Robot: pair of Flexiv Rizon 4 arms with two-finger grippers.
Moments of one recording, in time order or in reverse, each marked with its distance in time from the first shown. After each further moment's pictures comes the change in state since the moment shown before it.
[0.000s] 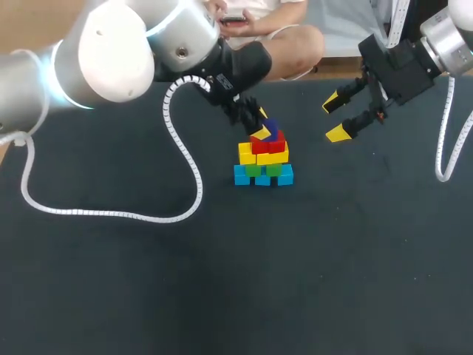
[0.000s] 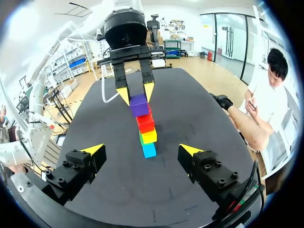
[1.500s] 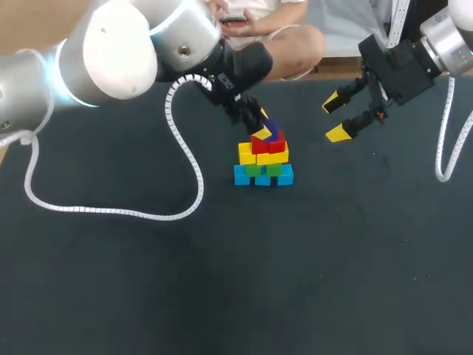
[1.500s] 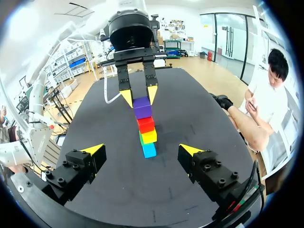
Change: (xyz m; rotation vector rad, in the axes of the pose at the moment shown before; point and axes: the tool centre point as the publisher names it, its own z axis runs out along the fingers) left arm 0.001 0.005 0.005 0.018 0.002 -0.010; right arm 0.000 0.000 0.000 0.000 0.000 0.000
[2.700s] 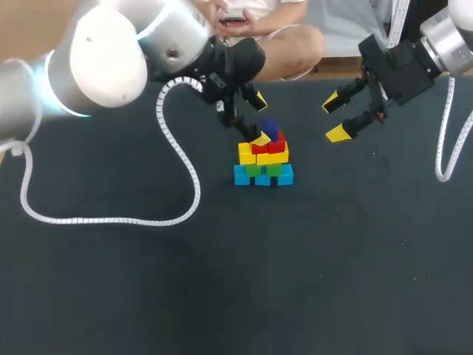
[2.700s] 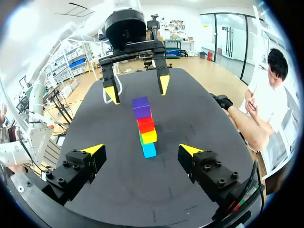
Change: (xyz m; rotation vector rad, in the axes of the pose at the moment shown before) left arm -0.003 -0.002 -0.014 -0.041 -0.077 0.045; right arm 0.000 0.000 0.000 0.000 0.000 0.000
